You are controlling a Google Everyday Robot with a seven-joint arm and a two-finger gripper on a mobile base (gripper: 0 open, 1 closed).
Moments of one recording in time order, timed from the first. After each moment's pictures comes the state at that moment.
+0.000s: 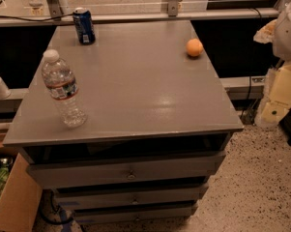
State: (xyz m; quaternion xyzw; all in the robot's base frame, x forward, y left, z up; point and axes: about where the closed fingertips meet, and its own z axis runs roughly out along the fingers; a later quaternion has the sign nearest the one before) arm 0.438 -0.216 0.977 -0.60 0.78 -0.04 0.16
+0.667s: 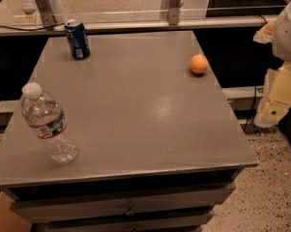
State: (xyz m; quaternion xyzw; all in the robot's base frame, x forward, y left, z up) arm 0.438 -0.216 0.977 -0.60 0.78 -0.04 0.16
